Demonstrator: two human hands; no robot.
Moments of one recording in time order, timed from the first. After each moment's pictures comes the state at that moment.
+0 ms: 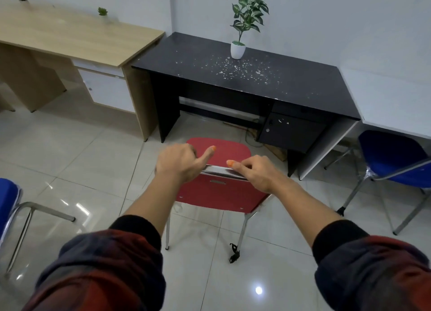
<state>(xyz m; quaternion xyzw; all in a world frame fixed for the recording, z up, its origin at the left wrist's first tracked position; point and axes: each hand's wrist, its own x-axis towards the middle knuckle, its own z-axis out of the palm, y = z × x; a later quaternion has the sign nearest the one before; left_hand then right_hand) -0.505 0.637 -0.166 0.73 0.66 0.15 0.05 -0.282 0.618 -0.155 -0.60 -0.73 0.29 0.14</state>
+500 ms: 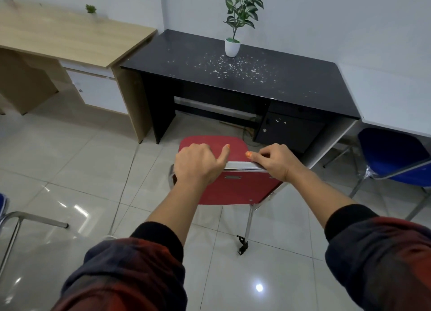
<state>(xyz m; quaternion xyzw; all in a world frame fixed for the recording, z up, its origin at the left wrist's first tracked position) -0.438 0.663 -0.162 0.70 0.69 0.18 0.03 -0.218 0.676 -0.153 -0.63 -0.71 0.28 0.16</state>
